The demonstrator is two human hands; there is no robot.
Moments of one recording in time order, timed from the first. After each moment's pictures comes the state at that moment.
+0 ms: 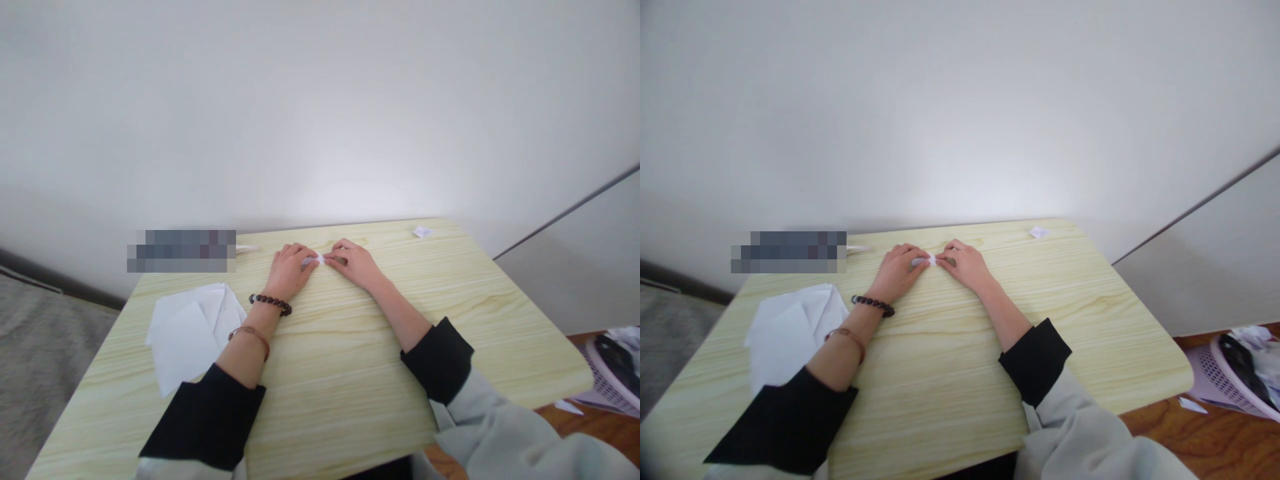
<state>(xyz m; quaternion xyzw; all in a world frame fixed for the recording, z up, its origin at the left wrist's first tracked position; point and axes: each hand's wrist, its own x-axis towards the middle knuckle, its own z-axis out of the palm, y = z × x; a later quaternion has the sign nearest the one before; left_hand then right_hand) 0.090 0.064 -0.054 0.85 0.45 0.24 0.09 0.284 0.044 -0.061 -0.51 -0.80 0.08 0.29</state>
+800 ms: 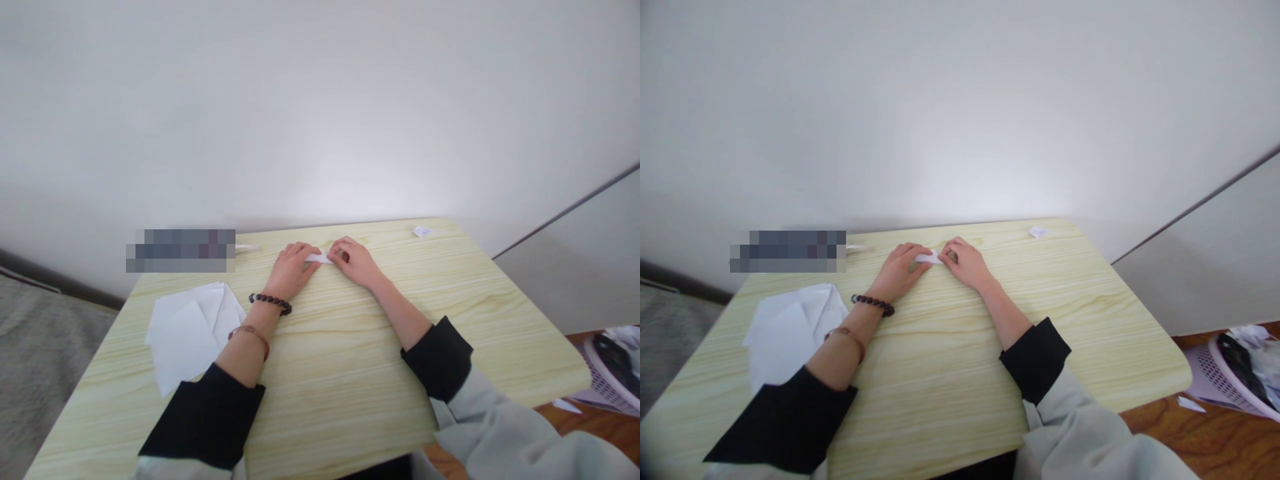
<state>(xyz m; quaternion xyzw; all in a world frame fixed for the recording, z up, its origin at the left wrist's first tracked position) 0.091 0.063 -0.053 0.87 0.40 0.26 0.11 0.285 0.048 -0.063 -0.52 -0.76 0.15 0.35</state>
